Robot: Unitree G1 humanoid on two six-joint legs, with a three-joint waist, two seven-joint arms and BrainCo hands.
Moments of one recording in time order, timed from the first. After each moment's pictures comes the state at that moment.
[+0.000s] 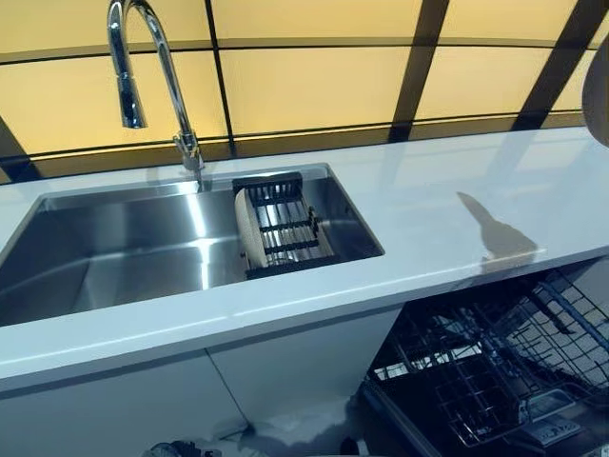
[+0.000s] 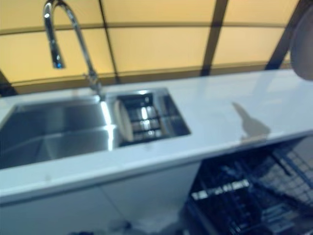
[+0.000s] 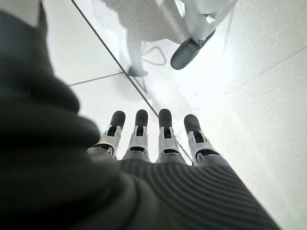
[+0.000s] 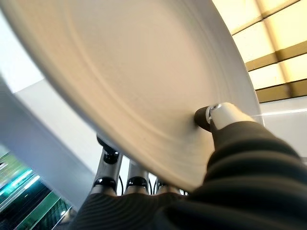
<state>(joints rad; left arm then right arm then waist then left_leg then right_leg) -0.02 0.39 -0.36 1.14 0.03 0.19 -0.09 -1.27 -1.36 0.63 0.73 0.15 0.44 -0.12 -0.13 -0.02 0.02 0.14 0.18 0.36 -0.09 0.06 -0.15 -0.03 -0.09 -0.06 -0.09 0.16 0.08</state>
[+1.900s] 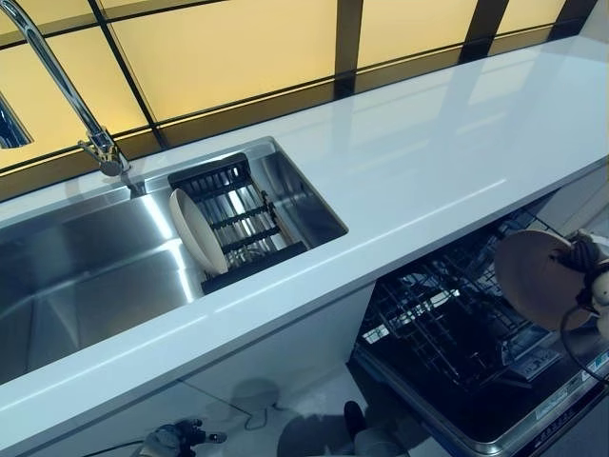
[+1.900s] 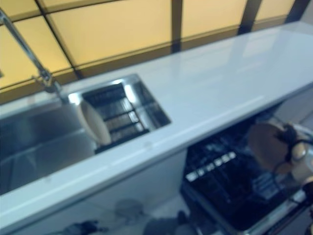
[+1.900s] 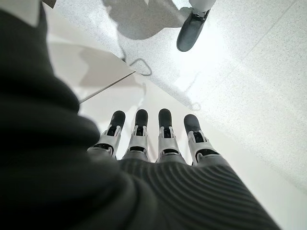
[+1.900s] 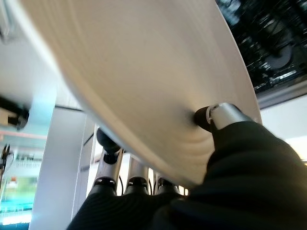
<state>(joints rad) -0.06 0.40 -0.34 1.11 0.07 0.15 -0.12 -0.36 -1.03 0.22 0.56 -0.36 0.28 0.04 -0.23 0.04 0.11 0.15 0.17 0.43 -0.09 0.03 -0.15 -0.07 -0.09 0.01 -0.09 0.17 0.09</state>
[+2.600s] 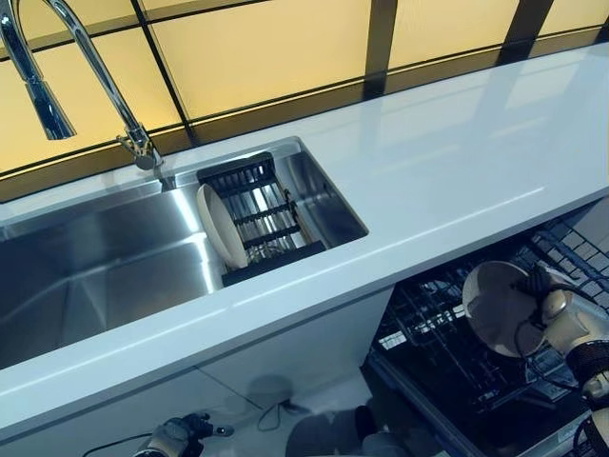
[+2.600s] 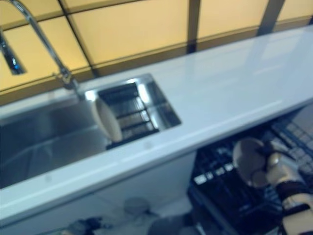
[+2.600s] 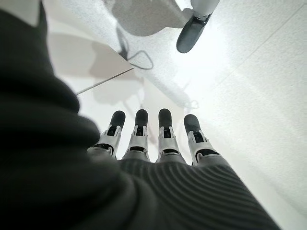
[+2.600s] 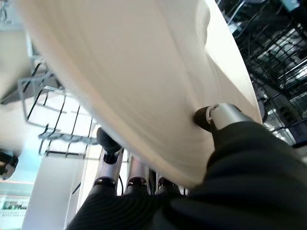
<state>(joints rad) -0.09 0.37 -0.34 1.09 0.07 0.18 -0.12 -0.44 -0.86 0.33 0.76 -0.35 0.34 0.03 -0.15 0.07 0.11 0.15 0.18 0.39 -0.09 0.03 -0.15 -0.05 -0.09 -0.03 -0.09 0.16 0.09</state>
